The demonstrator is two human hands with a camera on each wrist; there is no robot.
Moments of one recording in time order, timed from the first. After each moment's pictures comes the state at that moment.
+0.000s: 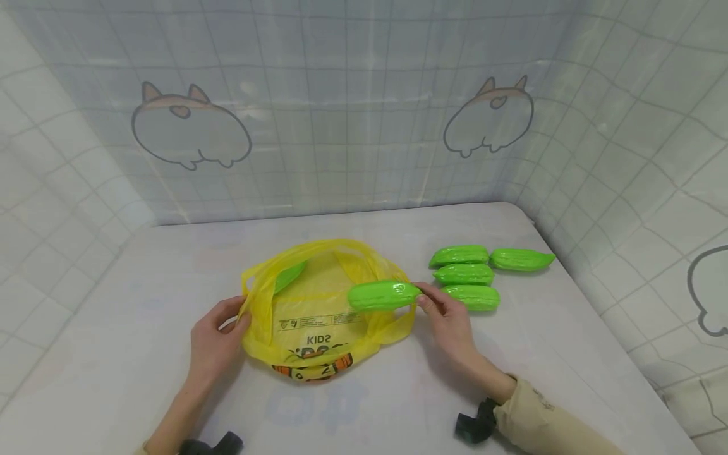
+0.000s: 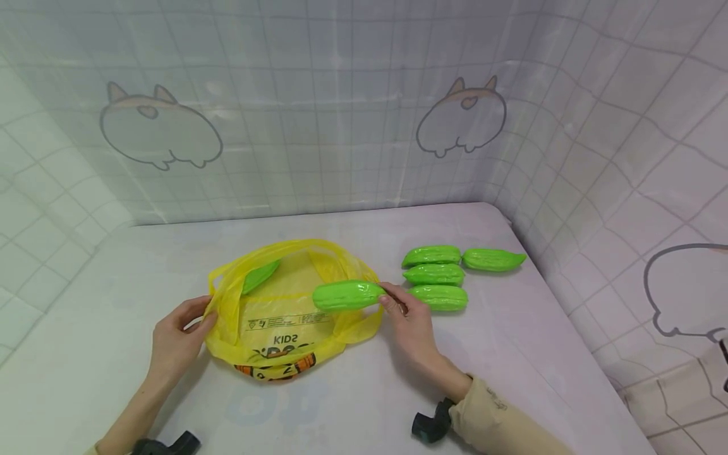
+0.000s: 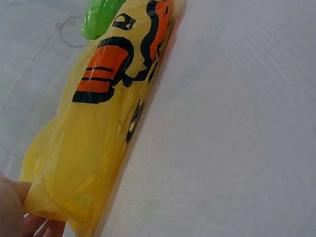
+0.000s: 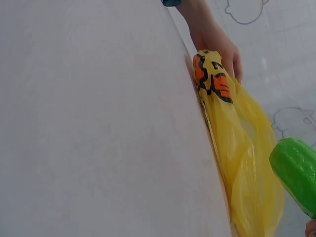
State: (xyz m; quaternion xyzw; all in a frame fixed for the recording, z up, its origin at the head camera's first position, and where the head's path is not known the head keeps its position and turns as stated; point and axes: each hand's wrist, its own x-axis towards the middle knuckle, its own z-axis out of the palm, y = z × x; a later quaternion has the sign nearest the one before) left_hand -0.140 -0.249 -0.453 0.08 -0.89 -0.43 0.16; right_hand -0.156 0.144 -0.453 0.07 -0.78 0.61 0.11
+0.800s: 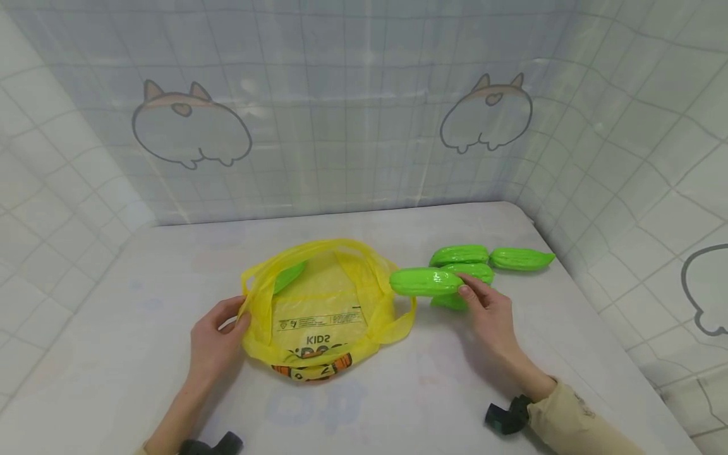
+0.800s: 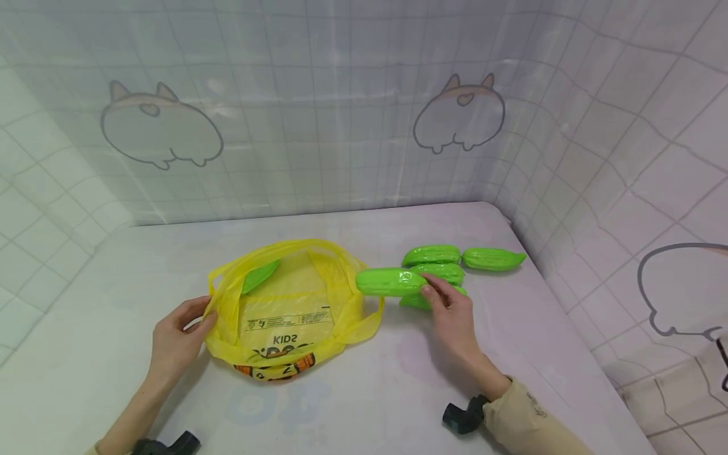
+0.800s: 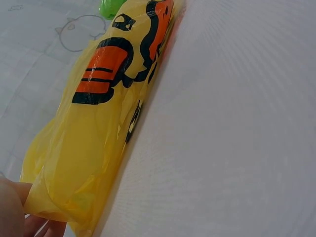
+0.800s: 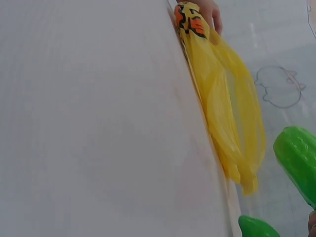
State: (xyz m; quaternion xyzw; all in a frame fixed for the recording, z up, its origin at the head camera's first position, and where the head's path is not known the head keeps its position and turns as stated) left_hand -0.141 -0.251 -0.457 0.07 -0.89 -0.43 0.16; right_hand -0.161 0.204 -0.447 0.04 -0.81 0.55 0.19
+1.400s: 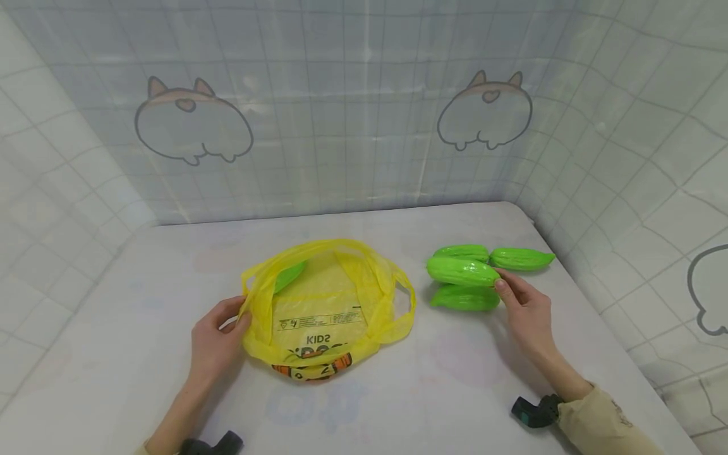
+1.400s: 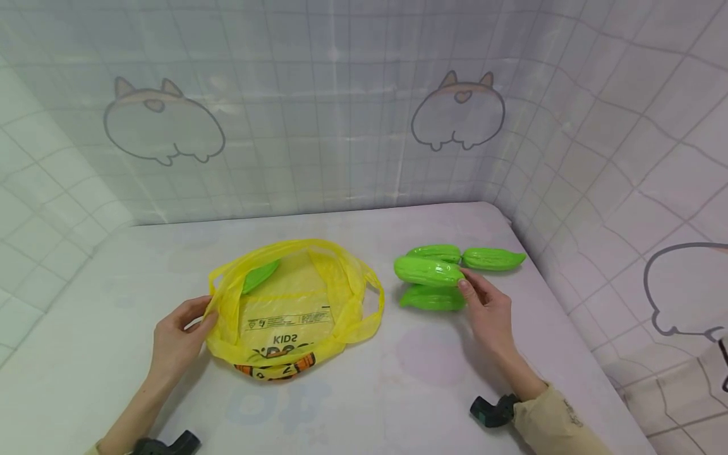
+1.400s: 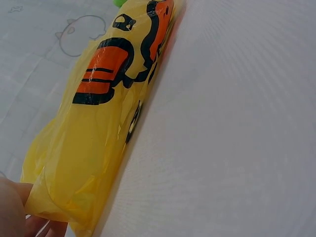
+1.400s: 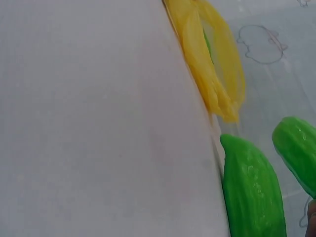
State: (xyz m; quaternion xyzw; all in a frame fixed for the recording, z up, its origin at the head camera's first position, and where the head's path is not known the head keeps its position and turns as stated) left_hand -0.142 -0.252 -0.459 0.07 -0.88 -0.44 0.15; right_hand -0.161 0.258 -0.449 0.00 -0.82 0.52 0.23
